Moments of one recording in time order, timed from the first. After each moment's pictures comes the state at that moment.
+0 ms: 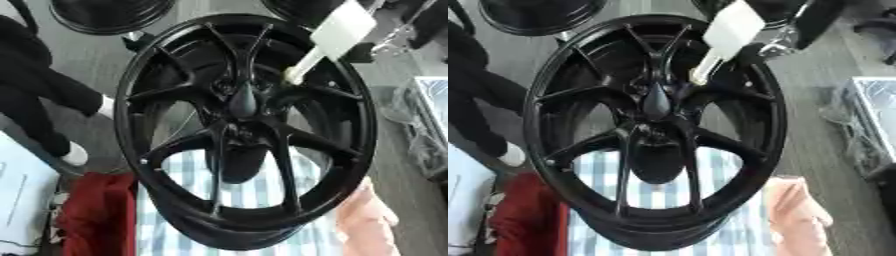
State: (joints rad) left arm -0.20 0.43 0.16 -1.71 0.18 0.03 0.33; right arm -0.90 -0.99 0.30 -1.62 -0.02 -0.44 0.74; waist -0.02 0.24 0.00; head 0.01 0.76
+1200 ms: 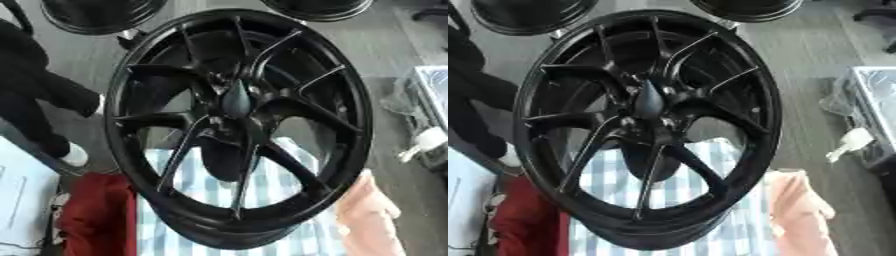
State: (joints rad) left arm -0.19 0.43 0.19 -1.72 0.18 0.02 0.36; right arm -0.33 -1.00 -0.36 -1.35 0.48 -0.24 0.32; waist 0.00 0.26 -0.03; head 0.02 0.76
